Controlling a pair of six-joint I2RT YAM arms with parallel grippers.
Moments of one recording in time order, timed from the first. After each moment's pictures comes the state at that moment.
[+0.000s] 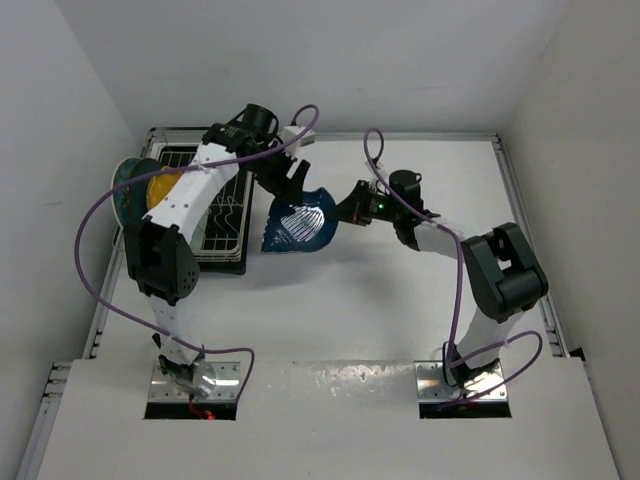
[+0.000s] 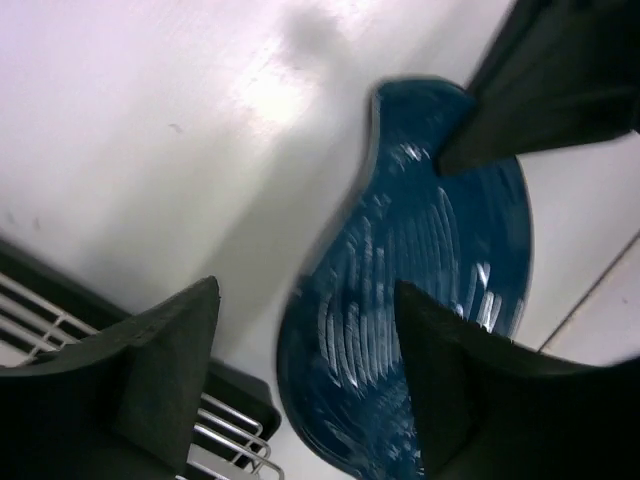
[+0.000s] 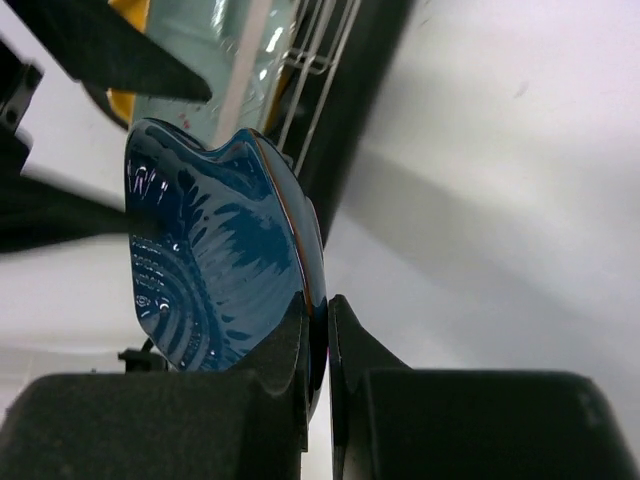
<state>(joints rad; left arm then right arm) -0.34 1.89 1.89 -1.01 0.47 0.30 0.35 1.76 0.90 0.53 -0.66 0.80</state>
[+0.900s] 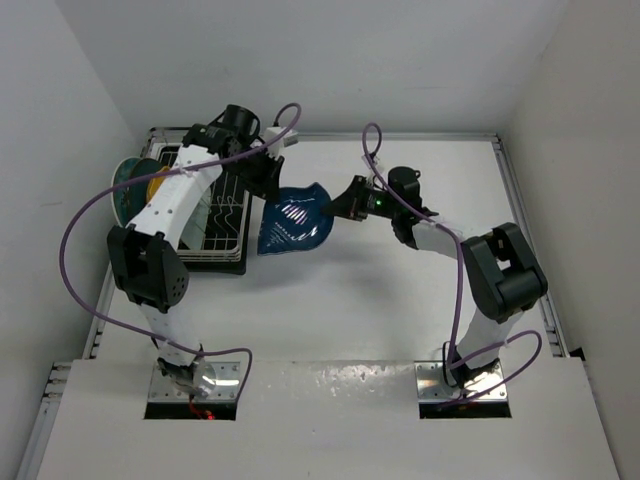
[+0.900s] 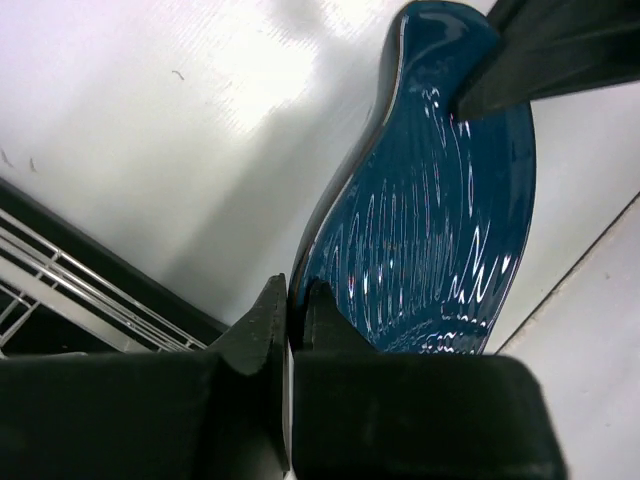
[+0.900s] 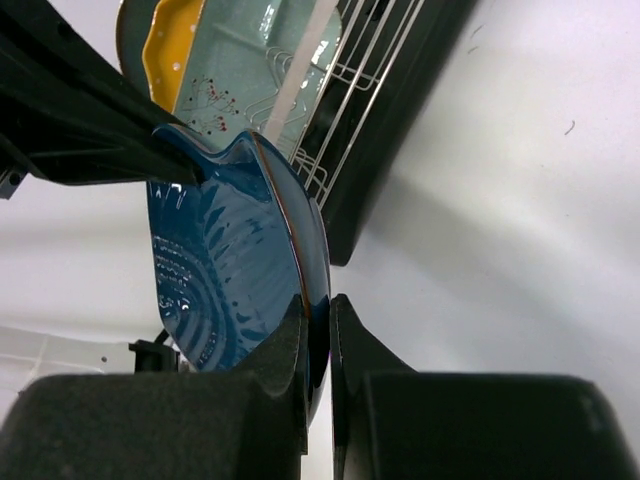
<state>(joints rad) -0.29 1.81 1.84 -1.08 0.48 0.32 0.38 1.76 0.93 0.58 -0.70 0.80</state>
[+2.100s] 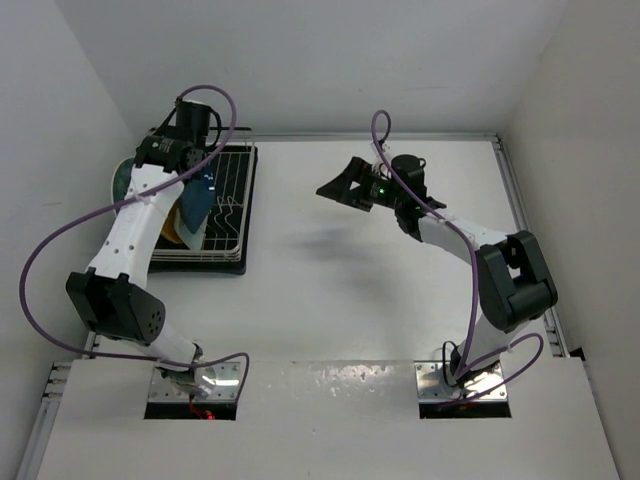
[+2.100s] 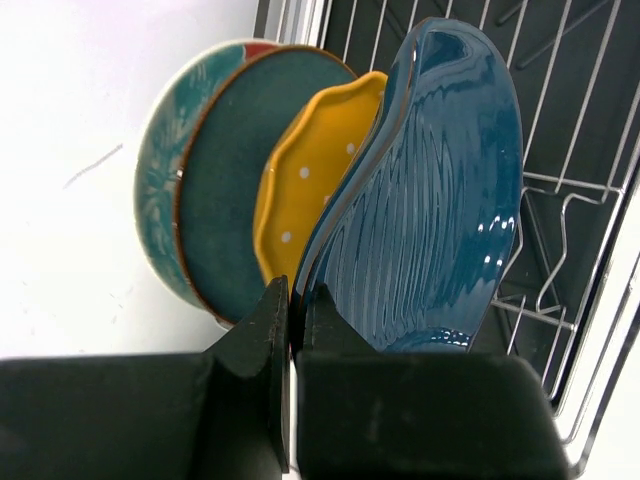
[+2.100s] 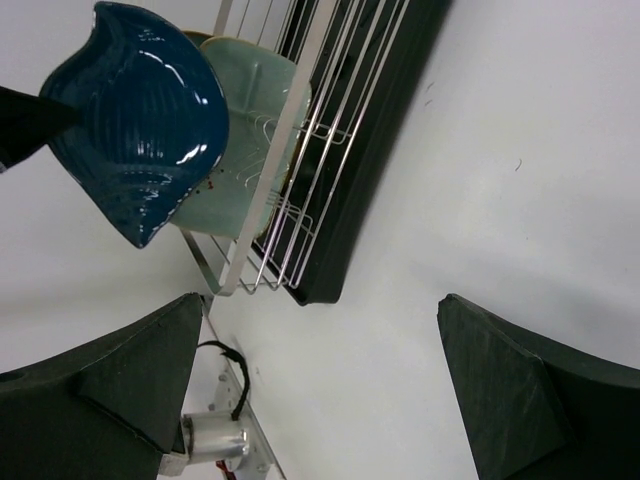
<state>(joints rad) -0.17 1.55 1.72 -0.97 -0.63 0.04 0.38 1.69 1.01 0.39 -0.56 0.79</state>
